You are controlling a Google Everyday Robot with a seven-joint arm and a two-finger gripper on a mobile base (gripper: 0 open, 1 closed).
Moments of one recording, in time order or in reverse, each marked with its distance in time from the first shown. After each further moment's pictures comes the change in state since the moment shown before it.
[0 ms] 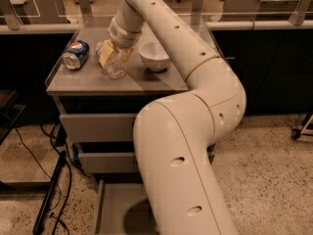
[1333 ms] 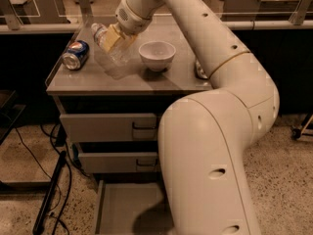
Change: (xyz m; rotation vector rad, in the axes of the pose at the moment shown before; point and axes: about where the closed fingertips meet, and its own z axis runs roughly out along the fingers) arm 0.001 0.022 -0.067 -0.077 -0.126 -0.070
